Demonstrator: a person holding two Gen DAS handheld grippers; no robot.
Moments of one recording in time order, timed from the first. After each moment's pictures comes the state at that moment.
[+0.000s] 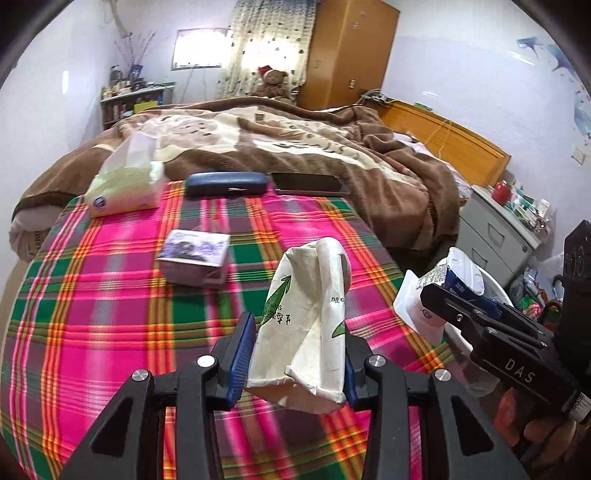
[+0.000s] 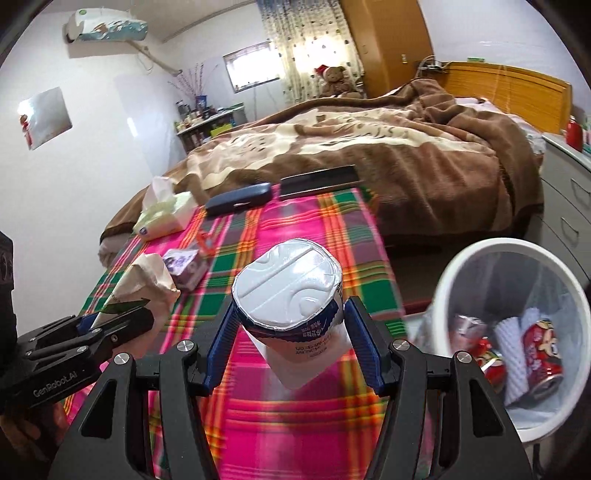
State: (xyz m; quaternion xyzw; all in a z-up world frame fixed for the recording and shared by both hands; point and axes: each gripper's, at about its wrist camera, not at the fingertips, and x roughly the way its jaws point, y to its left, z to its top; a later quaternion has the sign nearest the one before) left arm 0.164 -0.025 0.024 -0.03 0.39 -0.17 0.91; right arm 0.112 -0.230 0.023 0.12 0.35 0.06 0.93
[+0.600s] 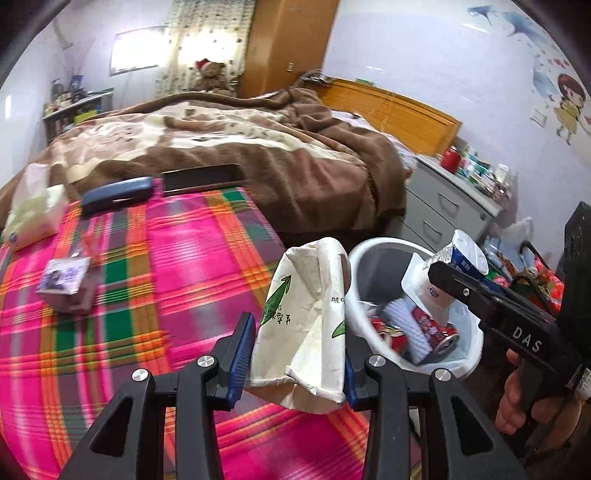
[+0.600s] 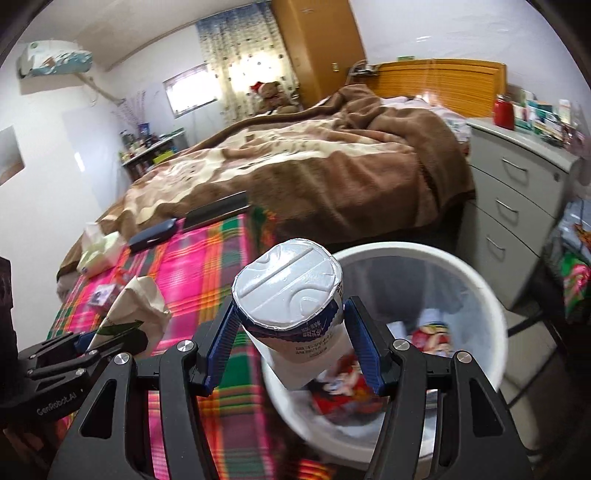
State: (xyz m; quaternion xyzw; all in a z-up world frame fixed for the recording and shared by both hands) left arm 0.165 -0.155 0.020 0.01 0.40 -0.27 0.88; right arm 0.089 -0.341 0.026 0.14 0.33 -0.05 0.93
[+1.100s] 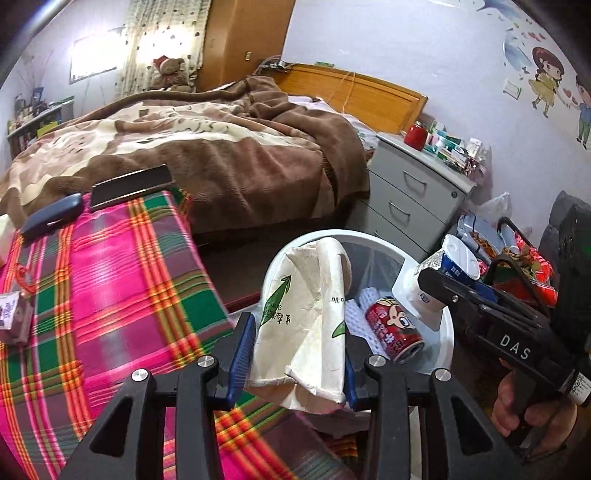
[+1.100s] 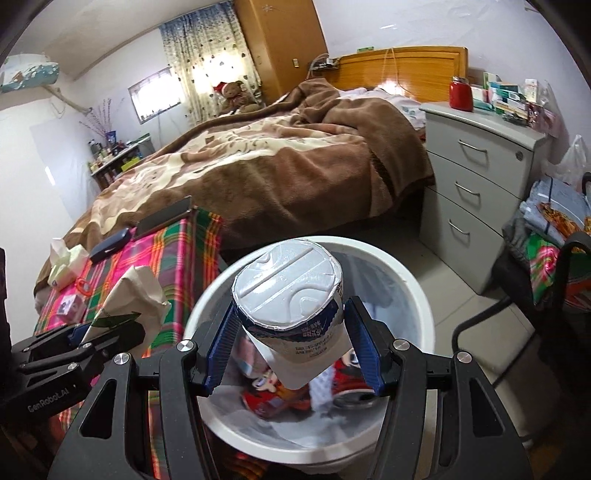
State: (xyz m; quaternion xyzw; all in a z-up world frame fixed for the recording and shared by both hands) left arm 0.163 -0.243 0.015 0.03 0.41 -0.32 0.85; right arm 0.075 -0.393 0.017 0.16 0.35 -0.10 0.92
